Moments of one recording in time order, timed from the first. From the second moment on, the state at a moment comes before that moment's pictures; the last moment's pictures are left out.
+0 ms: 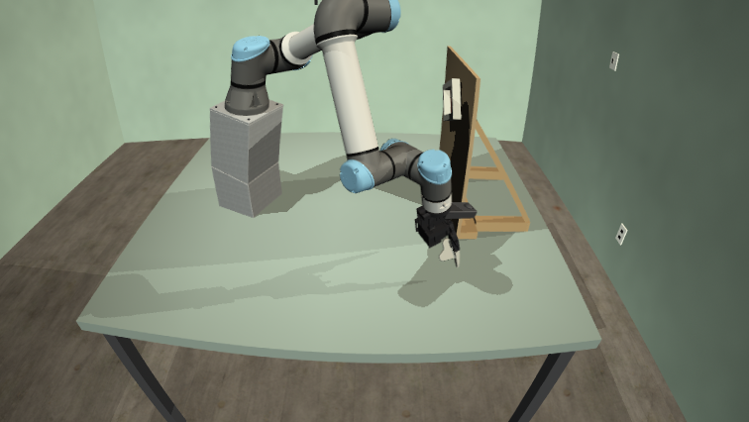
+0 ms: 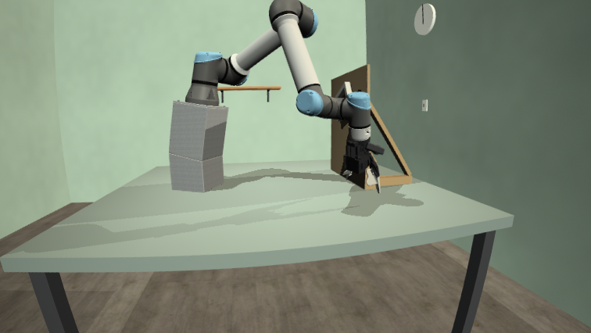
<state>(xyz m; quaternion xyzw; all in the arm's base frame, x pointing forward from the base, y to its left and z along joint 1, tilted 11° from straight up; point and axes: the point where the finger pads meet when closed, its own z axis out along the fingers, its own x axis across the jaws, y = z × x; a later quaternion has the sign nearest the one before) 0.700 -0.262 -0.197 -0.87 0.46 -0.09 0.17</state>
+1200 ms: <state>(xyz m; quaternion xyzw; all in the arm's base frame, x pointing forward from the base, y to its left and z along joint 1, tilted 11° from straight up) 0.649 -0.215 -0.204 -0.87 0.45 0.01 0.18</state>
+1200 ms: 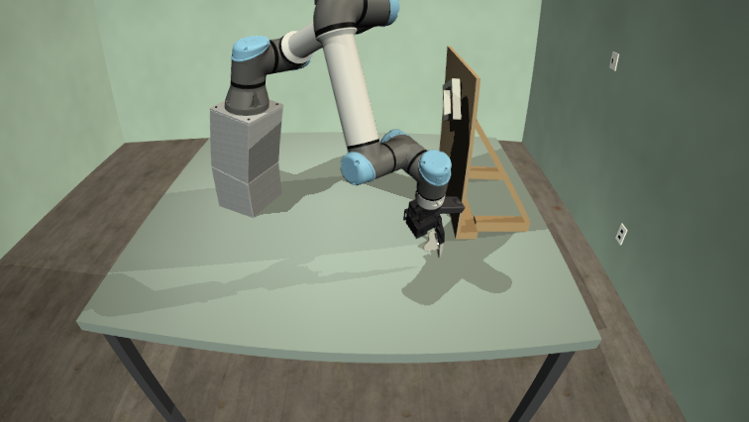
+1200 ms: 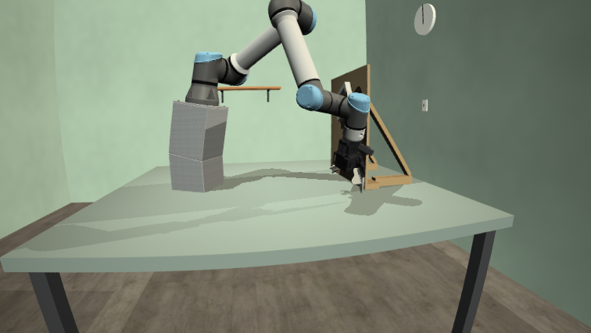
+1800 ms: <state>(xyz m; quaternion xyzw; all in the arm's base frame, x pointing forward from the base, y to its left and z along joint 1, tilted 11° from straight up) 0.611 -0.183 -0.201 -0.87 0.44 0.08 0.20</state>
